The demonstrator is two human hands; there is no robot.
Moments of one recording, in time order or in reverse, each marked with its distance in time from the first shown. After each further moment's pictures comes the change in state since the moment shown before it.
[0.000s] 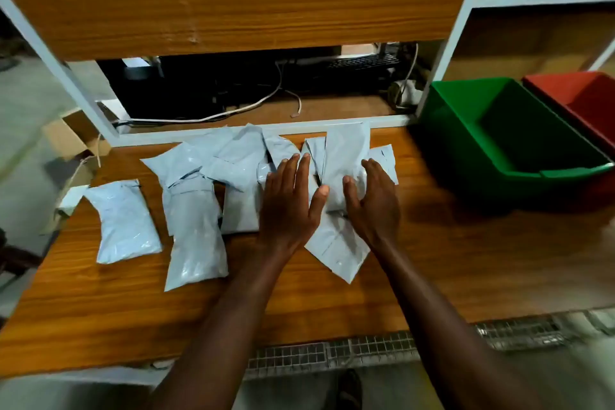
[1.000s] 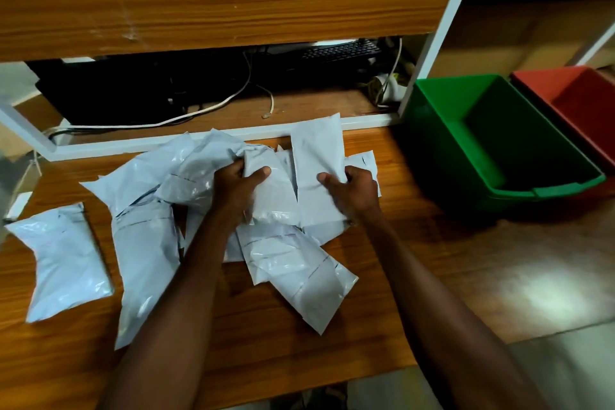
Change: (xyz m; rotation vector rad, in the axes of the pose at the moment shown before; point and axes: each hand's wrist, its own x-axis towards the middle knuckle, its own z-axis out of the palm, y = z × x) left_hand 0.104 -0.065 0.032 -0.855 -0.044 -0.664; right_hand 0.095 0.031 0.026 0.293 -0.301 0.465
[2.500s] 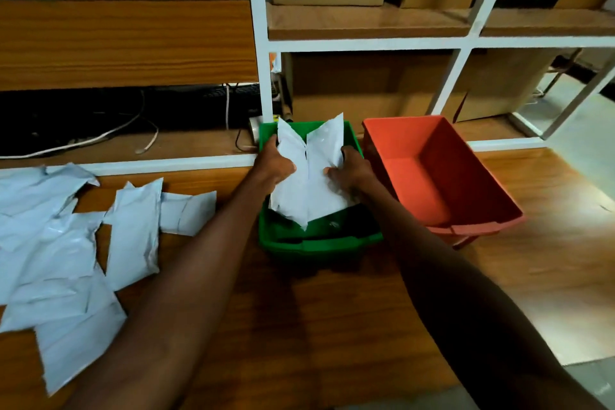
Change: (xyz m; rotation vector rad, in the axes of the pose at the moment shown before) left_hand -0.023 0.152 0.422 0.181 -0.185 0.006; right_hand 0.181 0.069 -0.357 -0.205 -0.130 -0.139
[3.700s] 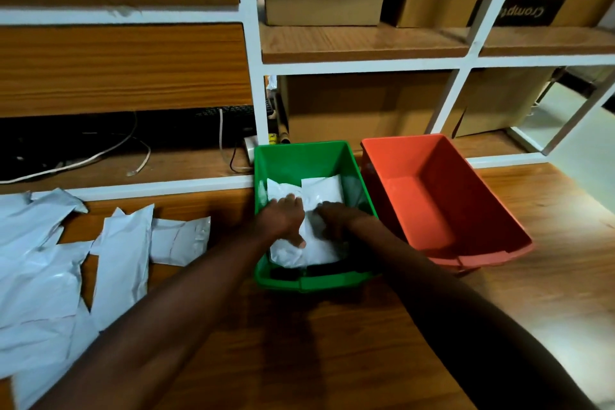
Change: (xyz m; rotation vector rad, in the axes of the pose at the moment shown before) left_hand -0.002 -0.022 0.025 1.374 -0.446 0.326; right_hand 0.010 0.011 0.021 -0.822 -0.490 -0.266
